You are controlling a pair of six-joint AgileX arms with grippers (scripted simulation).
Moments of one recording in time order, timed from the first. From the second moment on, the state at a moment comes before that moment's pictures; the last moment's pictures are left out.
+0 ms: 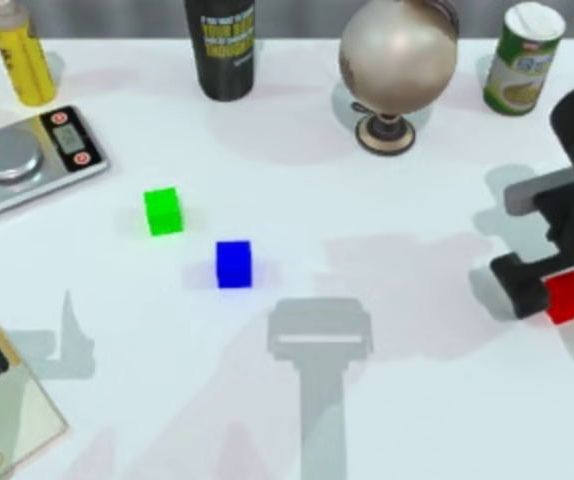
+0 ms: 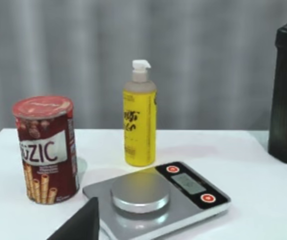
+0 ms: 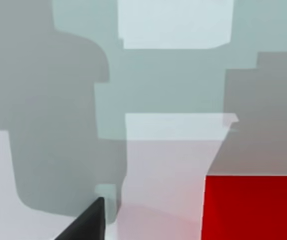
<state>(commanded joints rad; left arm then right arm) 0.00 0.00 0.00 0.00 0.00 0.00 0.18 2.04 1.19 -0.72 0.00 -0.17</state>
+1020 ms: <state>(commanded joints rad) 0.00 0.00 0.00 0.00 0.00 0.00 0.18 1.99 1.22 -0.76 -0.01 -0.16</state>
